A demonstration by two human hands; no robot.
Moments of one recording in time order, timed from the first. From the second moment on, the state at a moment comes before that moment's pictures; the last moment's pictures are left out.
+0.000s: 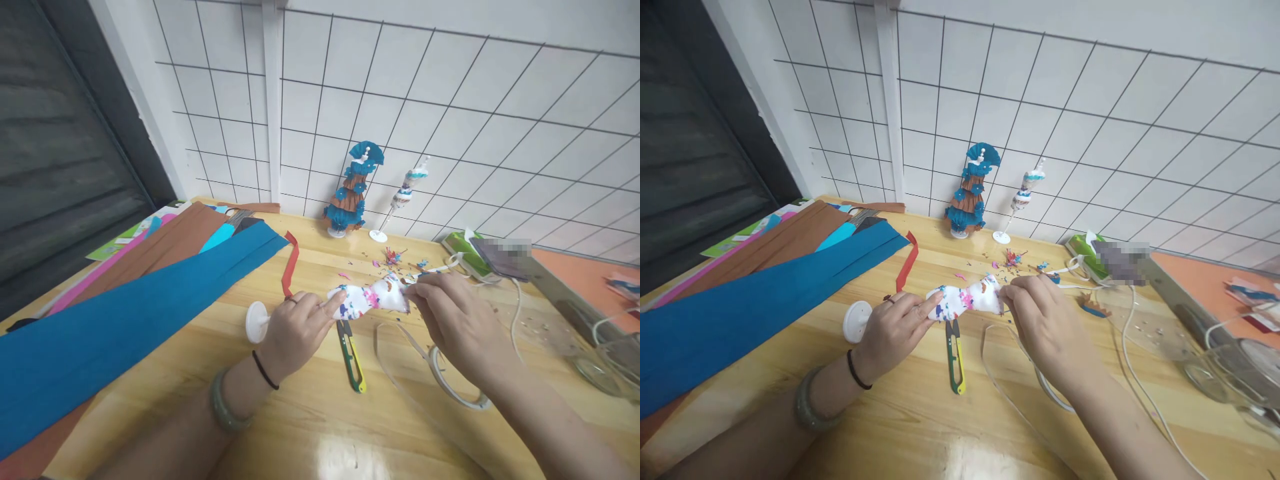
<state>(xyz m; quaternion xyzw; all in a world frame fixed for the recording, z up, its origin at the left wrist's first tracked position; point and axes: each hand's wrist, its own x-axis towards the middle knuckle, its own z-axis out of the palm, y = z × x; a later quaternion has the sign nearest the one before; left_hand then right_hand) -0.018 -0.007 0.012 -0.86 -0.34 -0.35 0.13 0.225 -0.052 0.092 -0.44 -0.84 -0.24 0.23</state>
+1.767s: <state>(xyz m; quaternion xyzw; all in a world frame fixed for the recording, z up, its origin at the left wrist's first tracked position) -0.023 0.010 0.004 -0.83 -0.39 -0.39 0.06 0.316 0.121 -0.003 -0.70 -0.70 -0.09 -0.09</state>
